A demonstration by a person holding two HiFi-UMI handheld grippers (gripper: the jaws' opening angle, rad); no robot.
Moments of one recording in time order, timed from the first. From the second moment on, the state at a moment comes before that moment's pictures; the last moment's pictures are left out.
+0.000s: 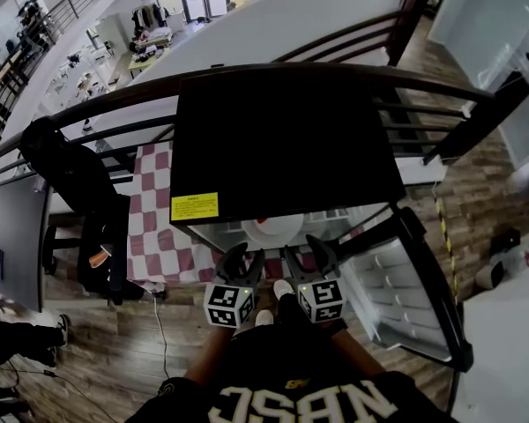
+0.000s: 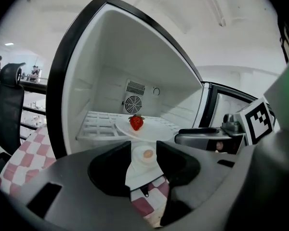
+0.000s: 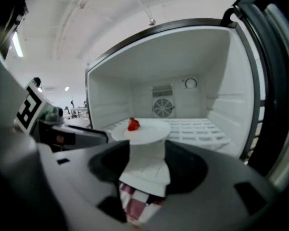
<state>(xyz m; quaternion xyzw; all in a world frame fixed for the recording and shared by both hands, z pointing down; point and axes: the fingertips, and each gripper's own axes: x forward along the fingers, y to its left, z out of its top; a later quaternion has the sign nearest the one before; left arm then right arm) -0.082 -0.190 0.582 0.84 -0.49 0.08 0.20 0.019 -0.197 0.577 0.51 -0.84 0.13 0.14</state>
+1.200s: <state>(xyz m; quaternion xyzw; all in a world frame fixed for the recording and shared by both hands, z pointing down) -0.075 -0.230 0.587 0.83 -0.51 0.13 0.18 -0.001 -0.232 0.577 0.49 -0.85 0.12 0.15</state>
